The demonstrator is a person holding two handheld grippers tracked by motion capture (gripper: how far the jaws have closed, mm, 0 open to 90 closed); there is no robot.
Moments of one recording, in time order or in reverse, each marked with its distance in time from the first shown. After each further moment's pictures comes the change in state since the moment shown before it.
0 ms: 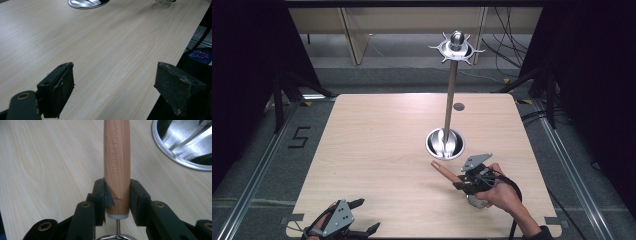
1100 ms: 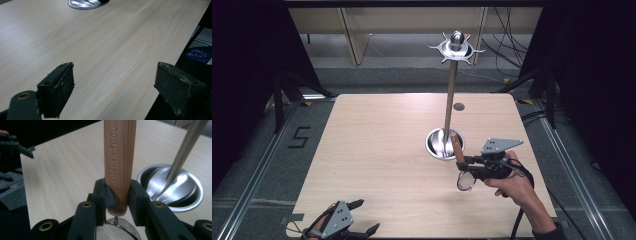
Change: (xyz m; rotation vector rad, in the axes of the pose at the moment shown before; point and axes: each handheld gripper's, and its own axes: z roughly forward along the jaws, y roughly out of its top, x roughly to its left) left arm -0.001 -0.002 -0.002 -0.004 -0.005 -0.010; right arm -0.013 0.023 -0.064 -0.331 0.064 0.089
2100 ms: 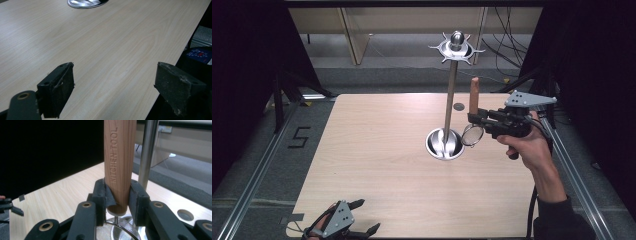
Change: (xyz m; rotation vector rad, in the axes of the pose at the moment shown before) left arm 0.000 0.000 0.002 0.011 -0.002 0.008; right arm -0.029 0.092 -0.049 -0.249 -0.088 -0.012
